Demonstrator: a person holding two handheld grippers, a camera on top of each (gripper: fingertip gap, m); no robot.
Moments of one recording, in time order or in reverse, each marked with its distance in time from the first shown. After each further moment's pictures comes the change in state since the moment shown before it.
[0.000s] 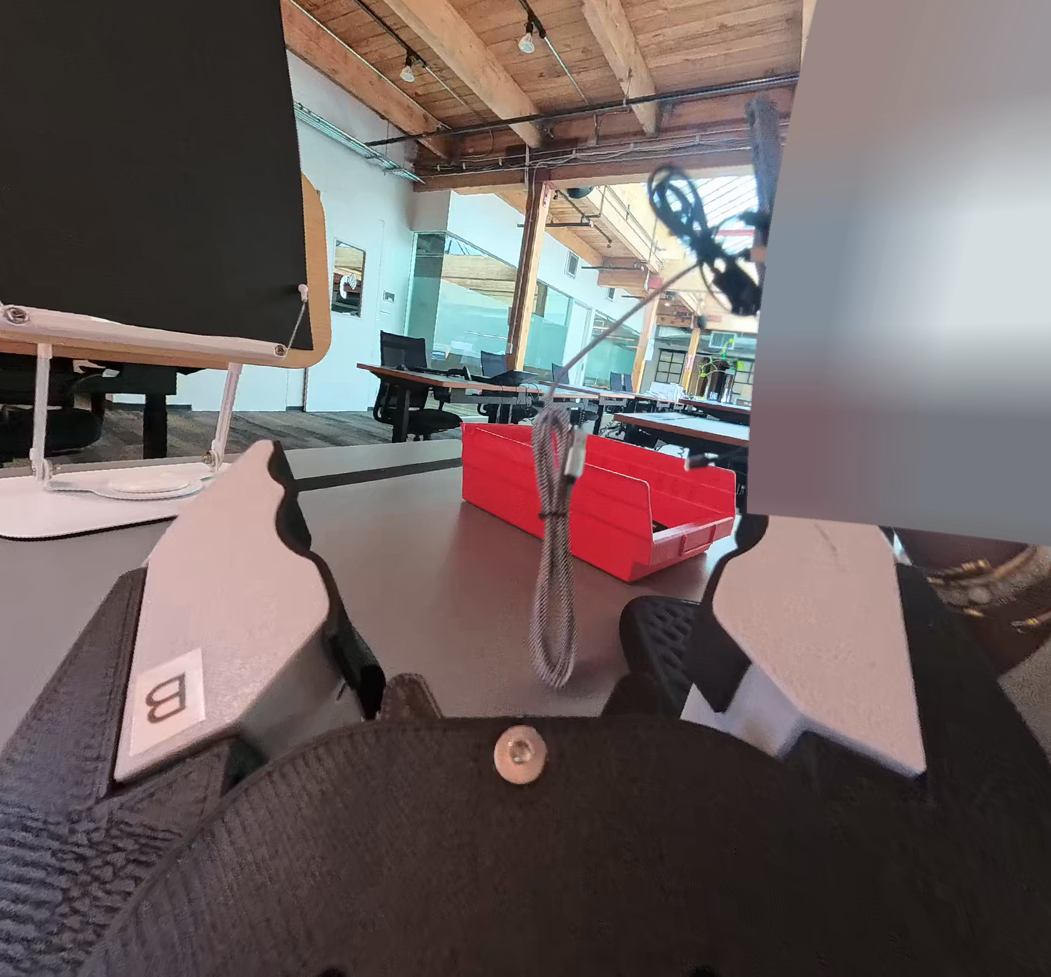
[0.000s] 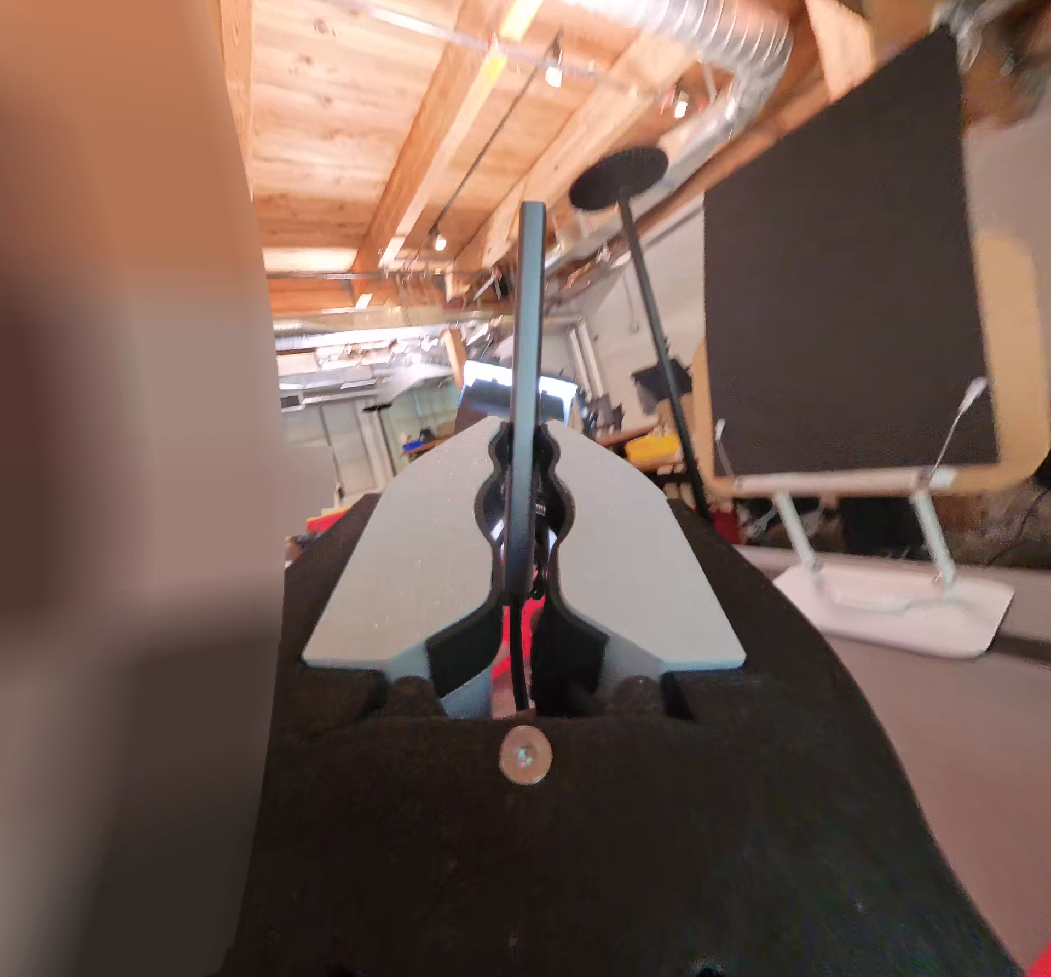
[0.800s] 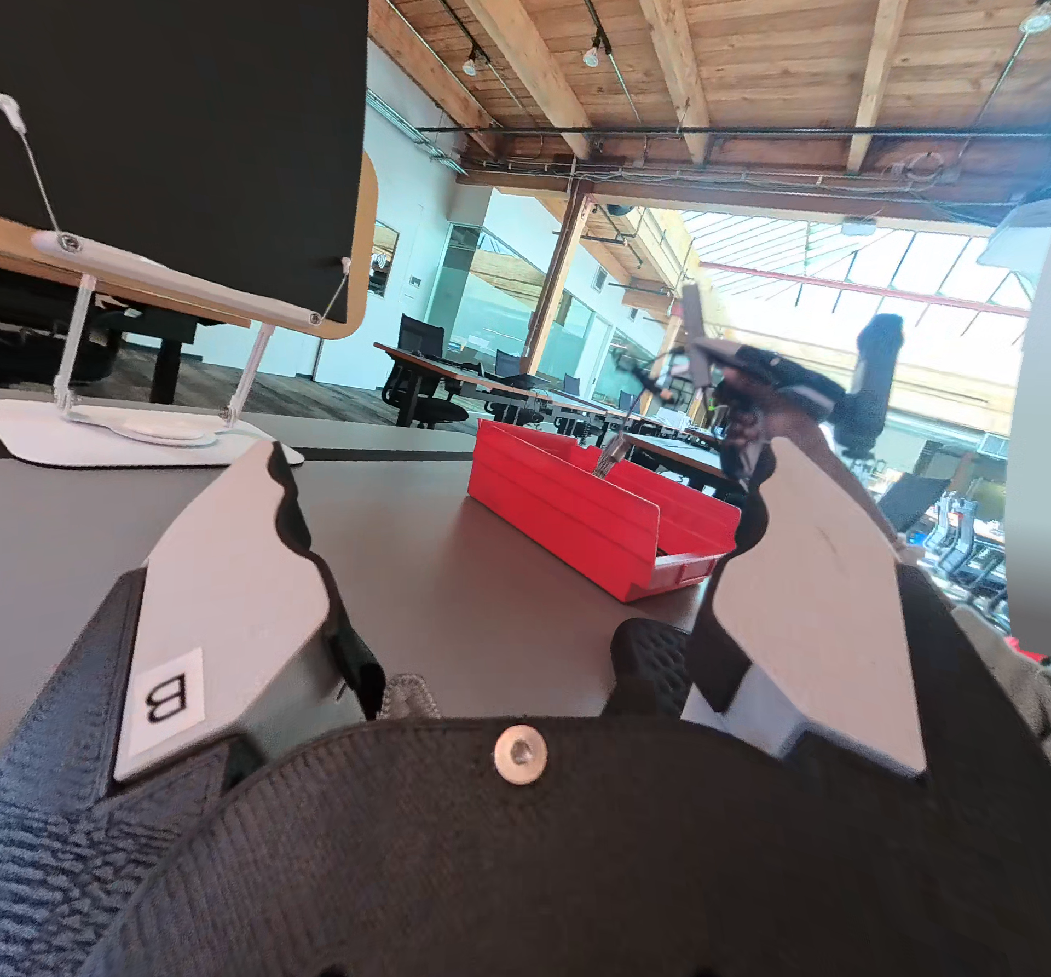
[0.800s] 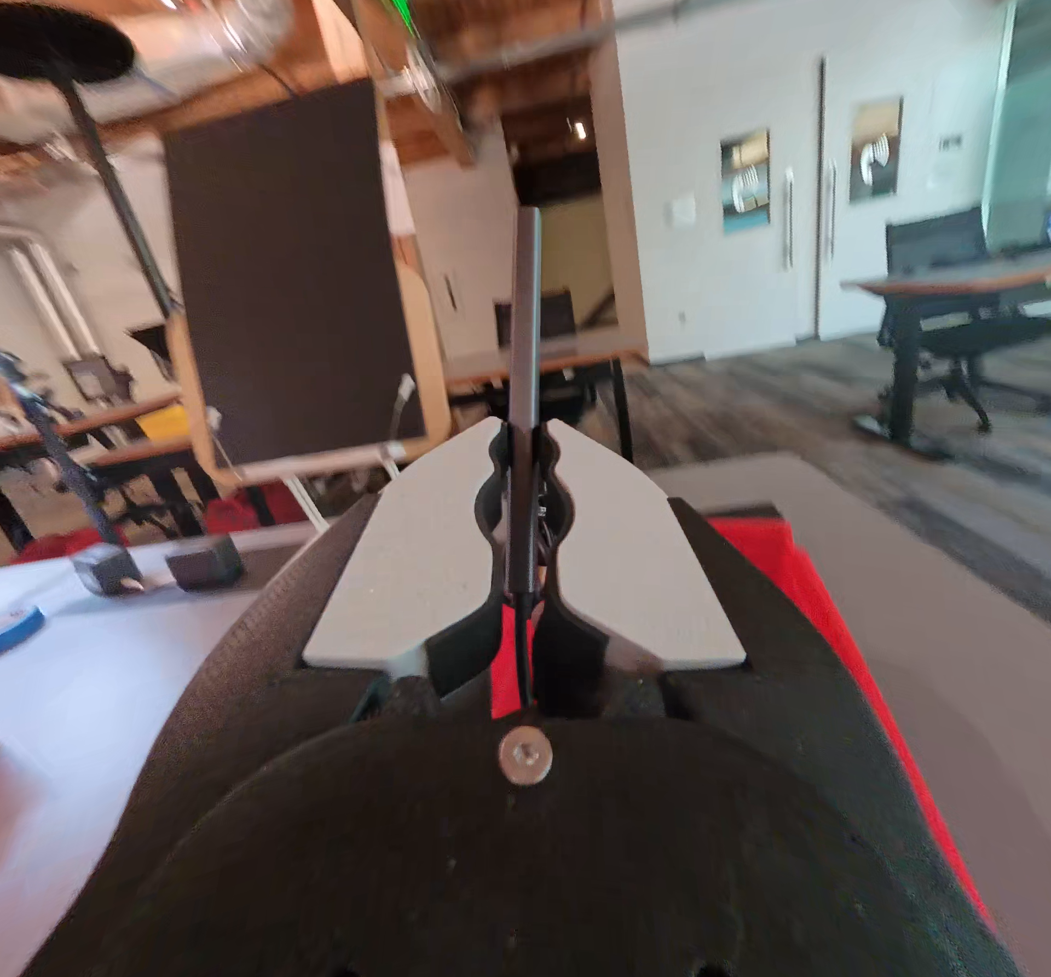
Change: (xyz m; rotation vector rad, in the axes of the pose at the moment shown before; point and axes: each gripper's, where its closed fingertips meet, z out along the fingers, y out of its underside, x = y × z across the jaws) left arm -0.021 -0.001 -0.002 0.009 -0.085 -0.135; right arm 0.192 -0.059 -0.076 -0.094 0.819 -0.398
